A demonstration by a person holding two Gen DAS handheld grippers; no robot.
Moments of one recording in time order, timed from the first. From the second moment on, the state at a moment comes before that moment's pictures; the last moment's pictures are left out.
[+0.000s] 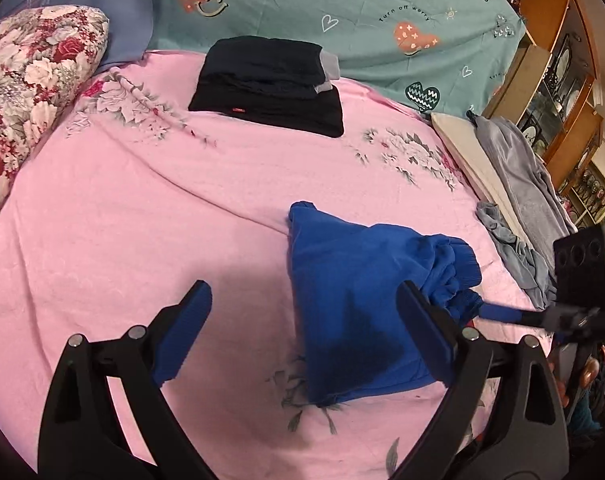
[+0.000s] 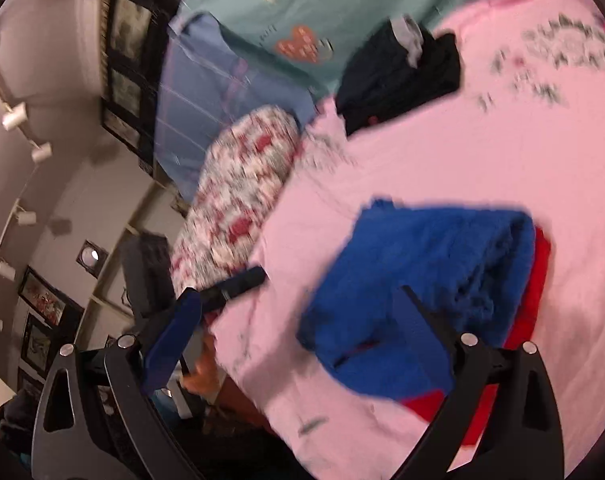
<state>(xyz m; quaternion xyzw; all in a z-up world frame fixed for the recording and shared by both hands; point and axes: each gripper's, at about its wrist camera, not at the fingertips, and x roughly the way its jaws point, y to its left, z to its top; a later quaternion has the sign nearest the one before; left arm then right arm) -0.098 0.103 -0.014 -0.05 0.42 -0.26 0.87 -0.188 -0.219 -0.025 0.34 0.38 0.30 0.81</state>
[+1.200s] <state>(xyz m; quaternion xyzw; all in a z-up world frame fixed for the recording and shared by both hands) -0.116 0.067 -0.050 -0.02 0.46 -0.32 0.83 -0.175 -0.257 -0.063 0.34 0.41 0.13 0.84</state>
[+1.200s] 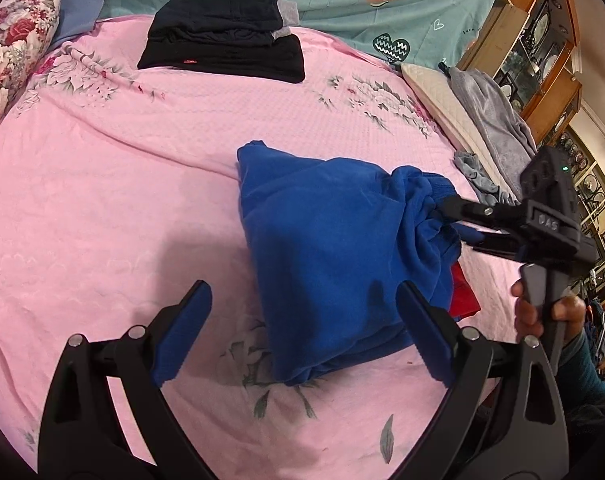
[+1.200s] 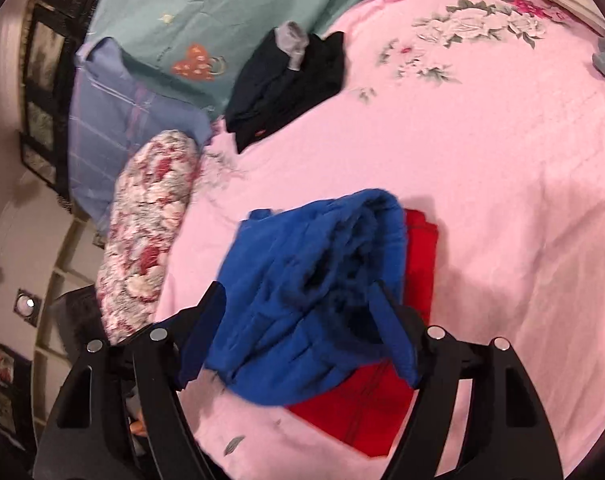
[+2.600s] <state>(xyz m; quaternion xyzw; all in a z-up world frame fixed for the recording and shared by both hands) -0.114 0.073 -0.067 0.01 0.49 -0.30 0.82 -0.022 -0.223 -0.101 0.43 0.51 0.23 0.71</state>
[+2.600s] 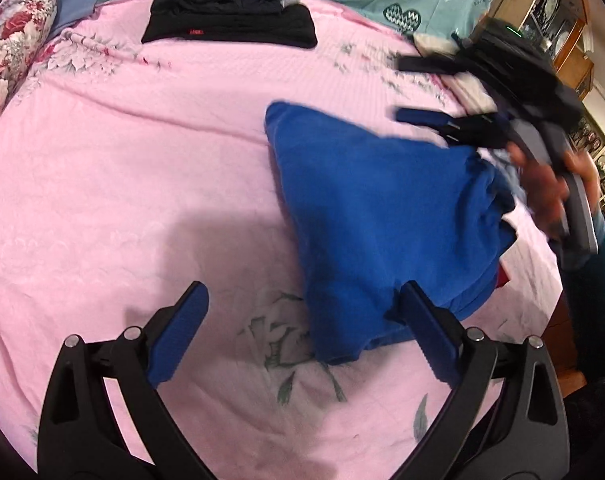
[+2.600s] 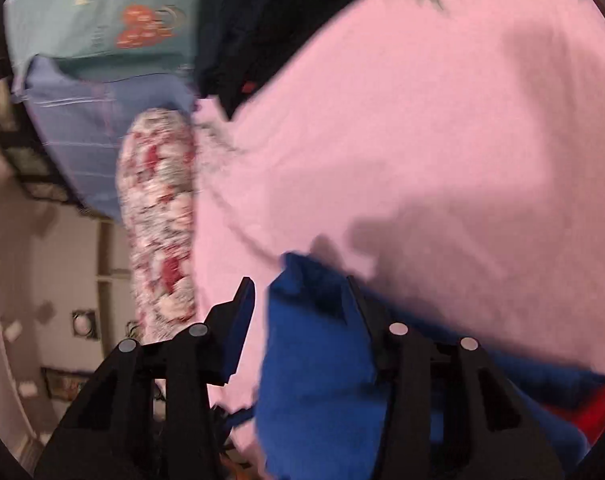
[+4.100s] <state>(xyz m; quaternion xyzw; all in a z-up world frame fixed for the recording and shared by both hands) -0.053 0.031 -0.107 -0.15 0.60 -0.41 0.67 -0.199 -0.293 -0.111 0.42 0.50 0.20 0.73</state>
